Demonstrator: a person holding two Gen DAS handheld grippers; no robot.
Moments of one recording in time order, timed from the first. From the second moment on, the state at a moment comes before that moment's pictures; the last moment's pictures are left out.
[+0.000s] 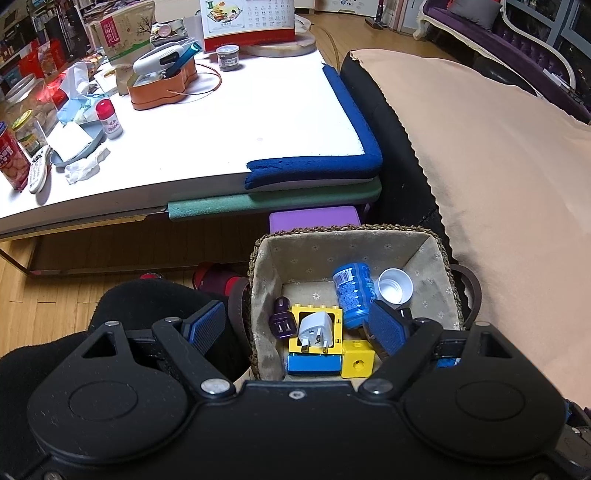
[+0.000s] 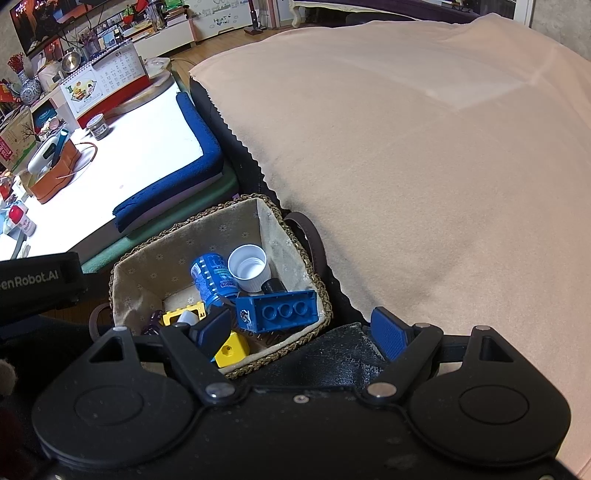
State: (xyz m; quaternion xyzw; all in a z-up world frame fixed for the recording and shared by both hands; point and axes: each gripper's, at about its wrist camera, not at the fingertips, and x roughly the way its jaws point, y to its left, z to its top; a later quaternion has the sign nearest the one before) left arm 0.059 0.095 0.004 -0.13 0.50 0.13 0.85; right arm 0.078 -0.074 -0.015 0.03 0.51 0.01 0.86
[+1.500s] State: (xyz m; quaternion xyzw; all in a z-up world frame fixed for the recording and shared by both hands) left arm 0.059 0.085 0.006 -0.10 0.50 0.12 0.85; right arm 0.078 -0.071 -0.017 0.02 0.51 0.01 0.86
